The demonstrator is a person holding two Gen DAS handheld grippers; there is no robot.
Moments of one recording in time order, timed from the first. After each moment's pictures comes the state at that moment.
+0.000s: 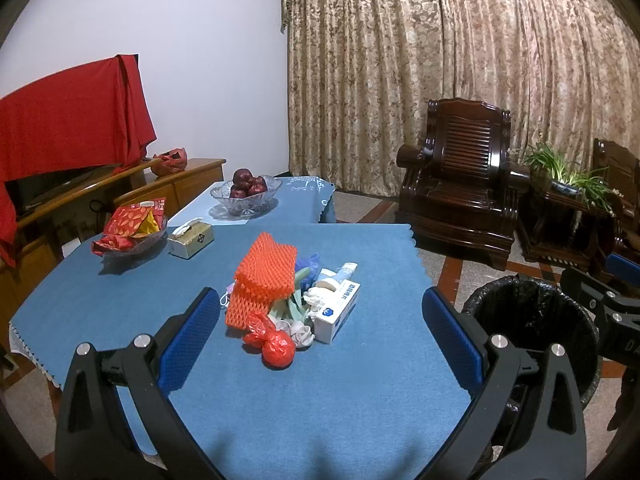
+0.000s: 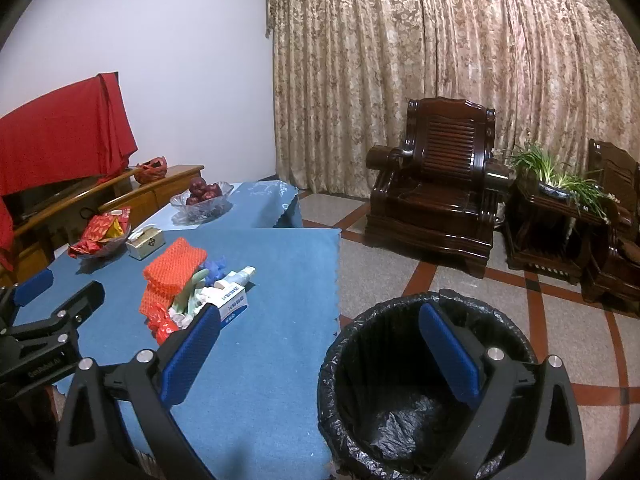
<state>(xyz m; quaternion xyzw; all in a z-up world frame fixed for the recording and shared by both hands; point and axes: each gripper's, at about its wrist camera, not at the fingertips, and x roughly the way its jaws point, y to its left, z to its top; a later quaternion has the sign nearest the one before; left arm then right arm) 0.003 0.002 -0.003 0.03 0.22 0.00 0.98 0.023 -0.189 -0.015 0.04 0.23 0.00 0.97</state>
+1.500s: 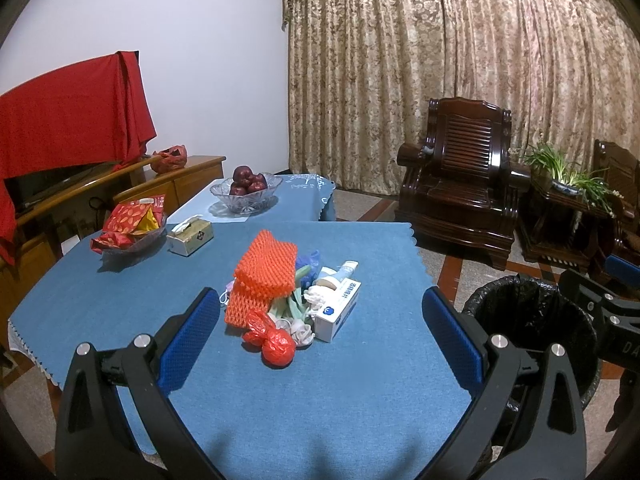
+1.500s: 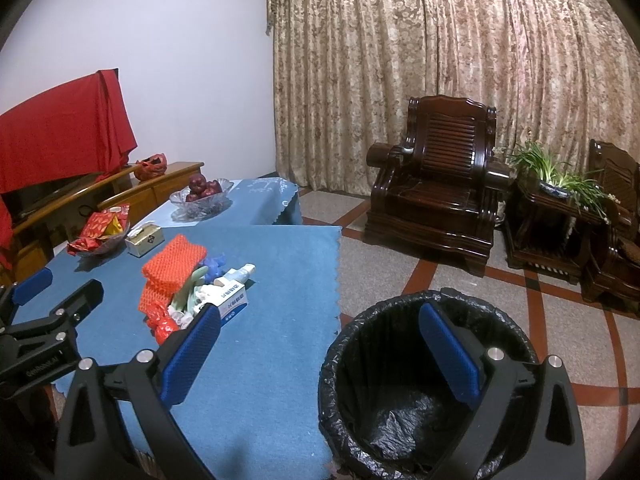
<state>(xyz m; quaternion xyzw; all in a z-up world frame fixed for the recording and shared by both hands) 0.005 0.004 -0.007 0.03 0.22 0.00 0.98 0.023 -0.194 -0.030 0.04 0.23 0.00 0.97</state>
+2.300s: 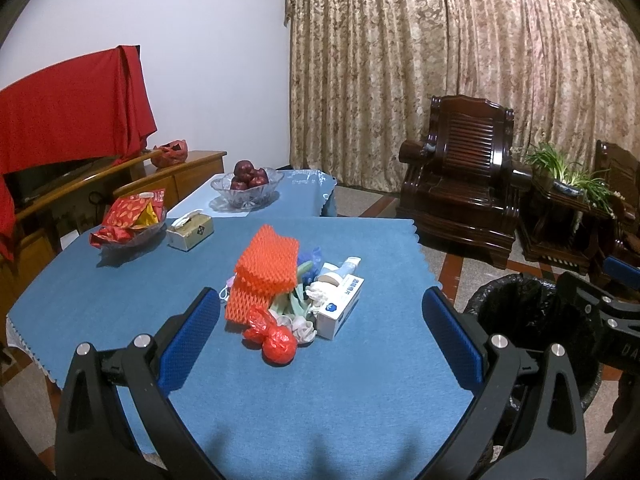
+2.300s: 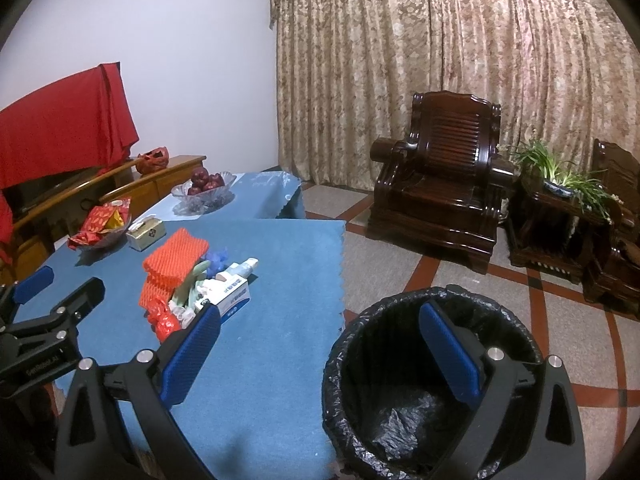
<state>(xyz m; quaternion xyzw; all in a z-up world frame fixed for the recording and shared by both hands) 0.009 0.012 -0.022 0.03 0.22 0.00 0.97 0.037 -0.176 -0.032 0.04 0.25 0.00 0.97</state>
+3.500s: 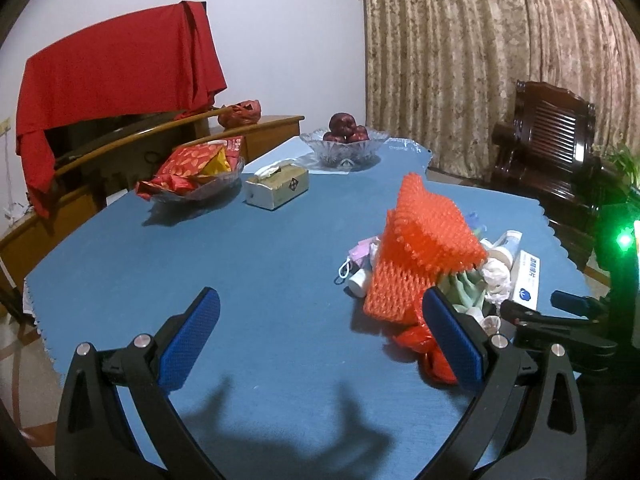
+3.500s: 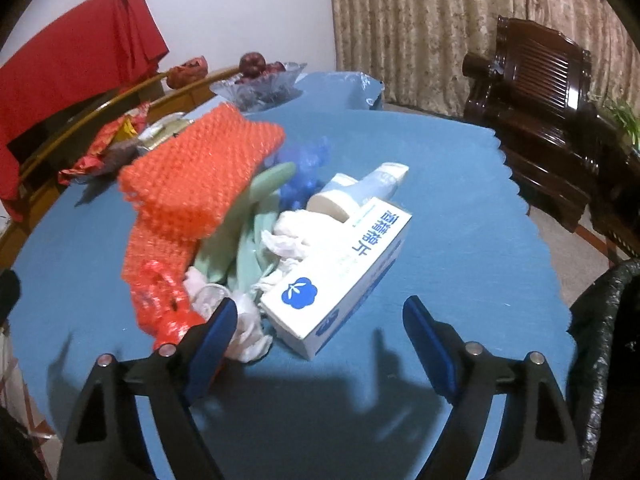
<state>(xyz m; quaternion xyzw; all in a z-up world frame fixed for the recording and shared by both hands) 0.094 0.165 -0.118 -0.01 0.26 0.12 0.96 0.239 -0.012 -0.176 0.02 0.39 0.09 0.92</state>
